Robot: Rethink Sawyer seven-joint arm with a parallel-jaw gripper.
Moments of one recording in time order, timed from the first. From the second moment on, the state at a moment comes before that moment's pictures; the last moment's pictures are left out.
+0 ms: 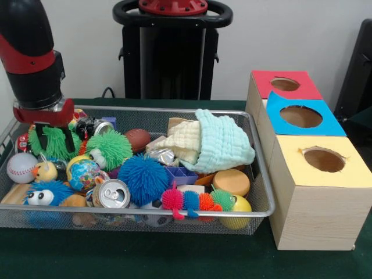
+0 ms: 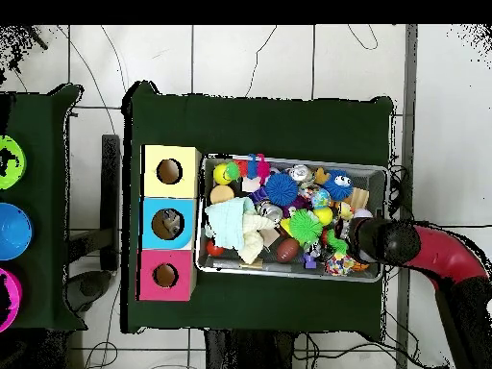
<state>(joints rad) -0.99 -0.48 0.45 1.57 -0.61 0.69 1.72</state>
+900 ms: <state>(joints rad) -0.99 -0.48 0.45 1.52 -0.70 0.75 1.72</state>
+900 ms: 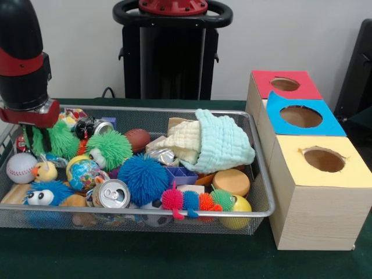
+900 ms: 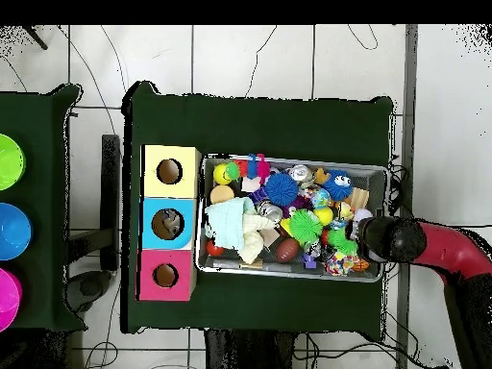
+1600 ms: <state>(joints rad) -0.99 -0.49 0.45 1.52 -0.69 0.78 1.72</state>
